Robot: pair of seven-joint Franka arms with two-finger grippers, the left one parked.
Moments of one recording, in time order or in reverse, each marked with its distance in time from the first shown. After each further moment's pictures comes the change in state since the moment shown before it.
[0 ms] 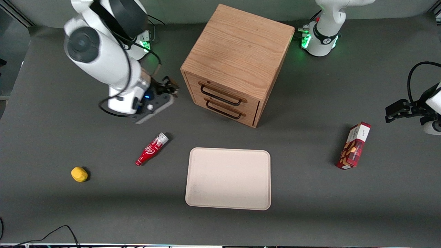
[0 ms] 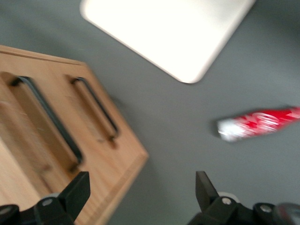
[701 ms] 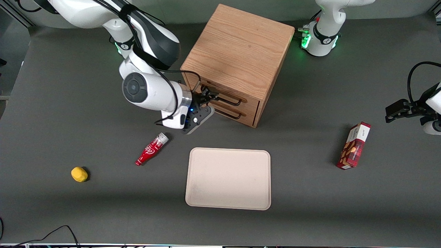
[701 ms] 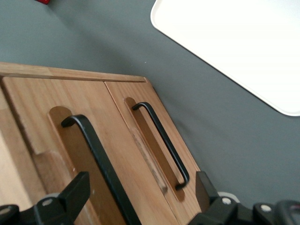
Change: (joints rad) arm 0.062 0.219 0.080 -0.008 0.088 0.236 0.000
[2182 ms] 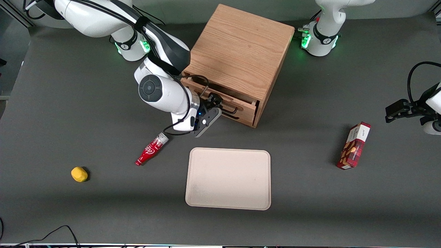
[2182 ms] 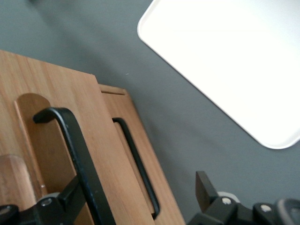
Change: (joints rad) arm -0.032 0.021 0.032 -0.077 -0.157 0.161 -0.065
